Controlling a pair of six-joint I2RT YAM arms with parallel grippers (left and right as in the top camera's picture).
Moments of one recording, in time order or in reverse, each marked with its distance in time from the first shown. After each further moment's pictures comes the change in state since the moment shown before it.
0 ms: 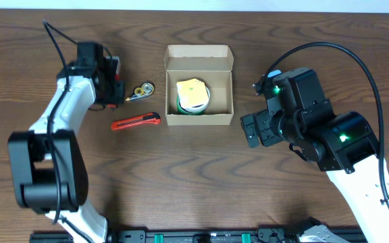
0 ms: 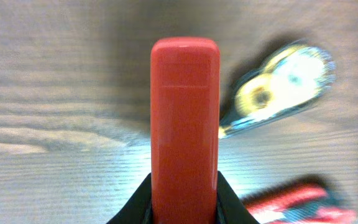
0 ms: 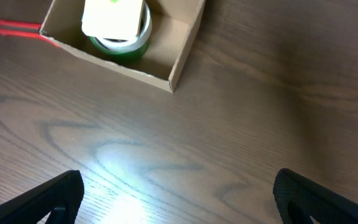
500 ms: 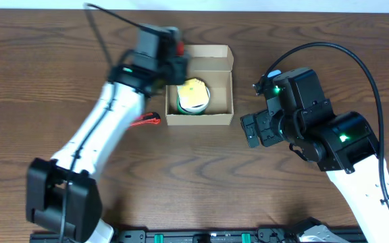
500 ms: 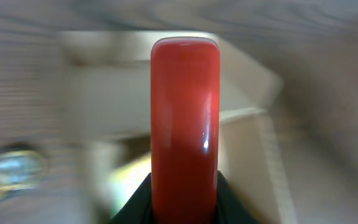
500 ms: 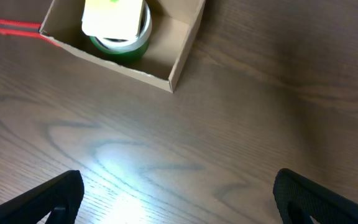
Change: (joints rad) left arm -0.441 -0.112 0.080 0.209 0.088 -0.443; right arm 0.000 0.000 0.000 0.000 0.000 -0.003
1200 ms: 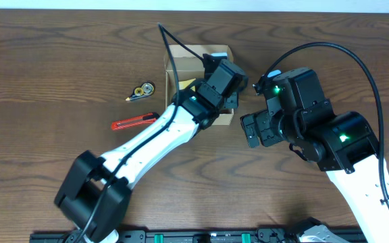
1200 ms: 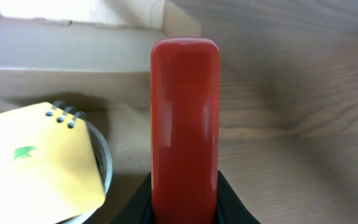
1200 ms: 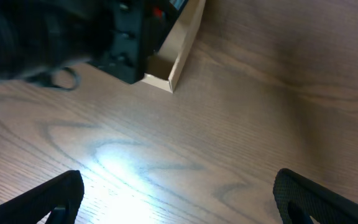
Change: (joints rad) left arm -0.306 0.098 0.000 0.075 -0.362 -0.277; right arm 0.000 0.000 0.000 0.000 0.000 0.000
